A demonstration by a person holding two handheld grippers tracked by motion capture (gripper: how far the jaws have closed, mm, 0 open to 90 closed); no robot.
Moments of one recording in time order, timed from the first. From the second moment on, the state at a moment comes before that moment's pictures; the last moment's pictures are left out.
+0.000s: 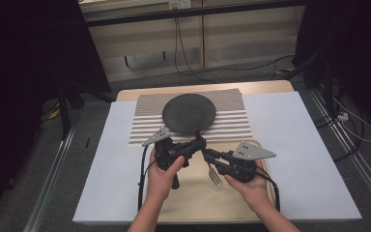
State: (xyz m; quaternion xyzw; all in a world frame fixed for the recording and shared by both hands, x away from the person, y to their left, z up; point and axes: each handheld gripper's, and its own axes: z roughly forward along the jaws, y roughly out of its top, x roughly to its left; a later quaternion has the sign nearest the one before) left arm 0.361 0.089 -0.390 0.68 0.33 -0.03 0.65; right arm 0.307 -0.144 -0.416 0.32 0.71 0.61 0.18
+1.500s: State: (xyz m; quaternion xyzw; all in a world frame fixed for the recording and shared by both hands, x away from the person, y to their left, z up) left arm 0.364 0.174 -0.384 0.73 0.37 -0.01 0.57; right arm 0.305 -0.221 -0.430 0.39 0.71 0.54 0.22
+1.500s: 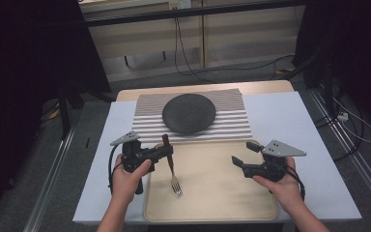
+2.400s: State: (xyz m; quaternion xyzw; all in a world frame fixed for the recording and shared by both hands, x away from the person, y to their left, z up) left arm 0.374 0.191 -0.391 0.75 0.39 -0.02 0.53; right arm 0.289 -0.257 -0.433 0.42 0.70 0.53 0.24
